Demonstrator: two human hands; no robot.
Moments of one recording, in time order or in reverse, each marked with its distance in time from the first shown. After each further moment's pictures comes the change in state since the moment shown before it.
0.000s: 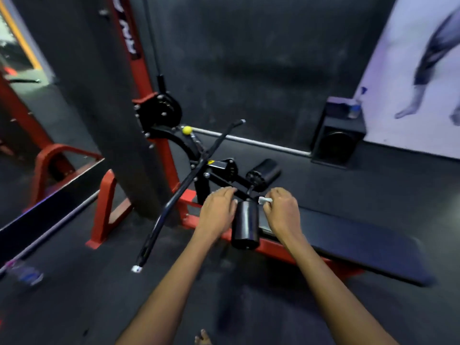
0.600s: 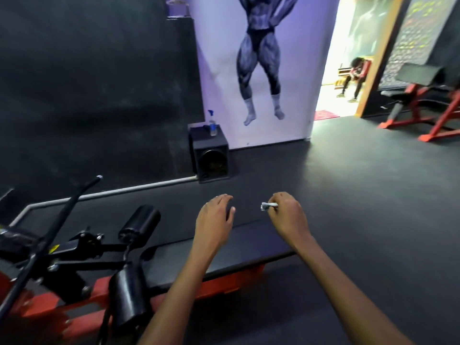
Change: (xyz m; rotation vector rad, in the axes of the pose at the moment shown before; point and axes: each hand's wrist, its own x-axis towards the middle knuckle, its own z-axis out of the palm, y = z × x) left_hand 0.085 0.360 0.123 -0.185 -0.124 0.452; right_hand -0.061 0.276 -0.264 -0.142 0.313 0.490
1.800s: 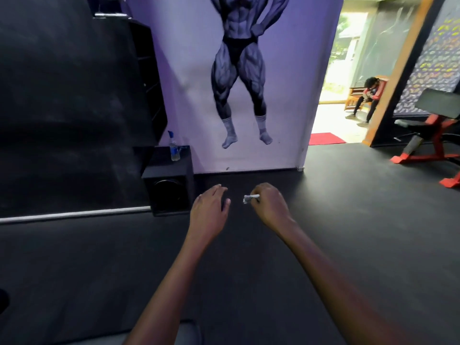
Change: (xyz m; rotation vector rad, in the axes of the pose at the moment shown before) left_hand 0.576 0.266 0.378 0.092 0.028 -0.096; right_hand 0.586 0.456 -0.069 -0.031 -0.144 -0.172
